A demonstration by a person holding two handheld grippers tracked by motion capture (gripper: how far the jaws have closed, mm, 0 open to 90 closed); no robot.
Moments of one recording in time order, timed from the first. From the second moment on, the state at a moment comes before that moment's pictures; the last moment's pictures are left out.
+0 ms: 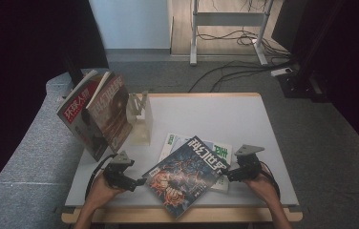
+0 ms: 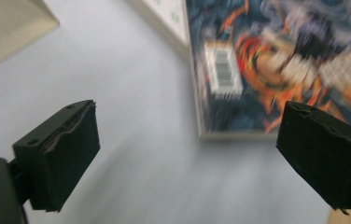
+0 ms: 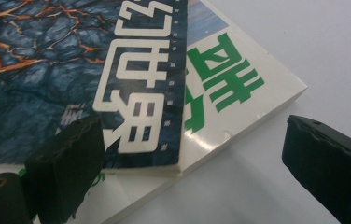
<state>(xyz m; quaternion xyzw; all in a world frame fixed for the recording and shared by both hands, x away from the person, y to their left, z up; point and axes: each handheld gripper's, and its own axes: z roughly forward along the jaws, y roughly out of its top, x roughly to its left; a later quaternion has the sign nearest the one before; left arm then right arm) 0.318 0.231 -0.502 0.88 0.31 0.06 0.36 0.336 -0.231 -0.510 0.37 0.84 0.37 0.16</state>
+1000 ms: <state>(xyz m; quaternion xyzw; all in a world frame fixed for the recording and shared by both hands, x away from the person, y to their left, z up) 0.325 0.204 -0.523 0.88 0.31 0.06 0.37 0.362 -0.235 -0.513 0.39 0.83 0.34 0.19</state>
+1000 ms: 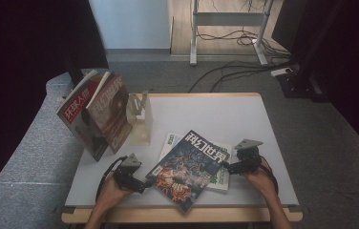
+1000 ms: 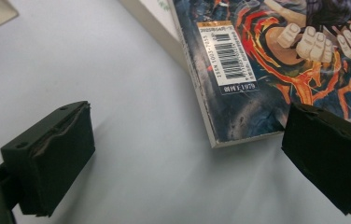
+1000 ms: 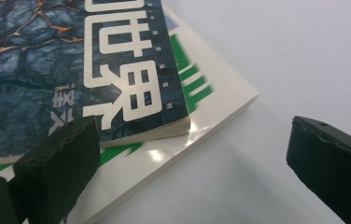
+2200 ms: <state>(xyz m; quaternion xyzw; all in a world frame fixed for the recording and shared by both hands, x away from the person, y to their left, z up) 0.364 0.199 -0.510 0.86 0.34 0.13 0.35 0.444 -0.223 -0.511 0.43 0.82 0.32 0.20</state>
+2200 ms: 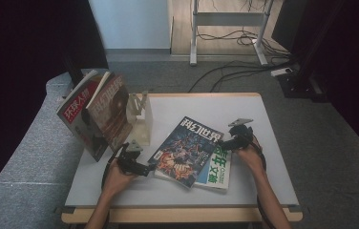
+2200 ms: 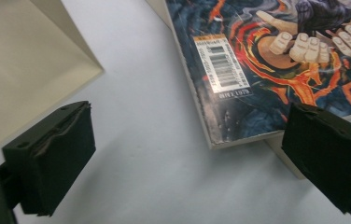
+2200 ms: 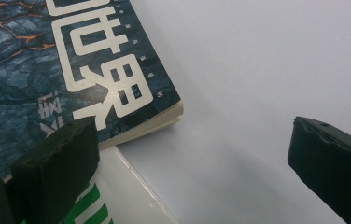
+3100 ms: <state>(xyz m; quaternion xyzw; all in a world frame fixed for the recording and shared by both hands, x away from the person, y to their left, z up) 0.372 0.210 -0.524 0.83 0.40 0.13 0.37 0.412 -0.225 -0.502 0.40 0.83 0.37 0.15</state>
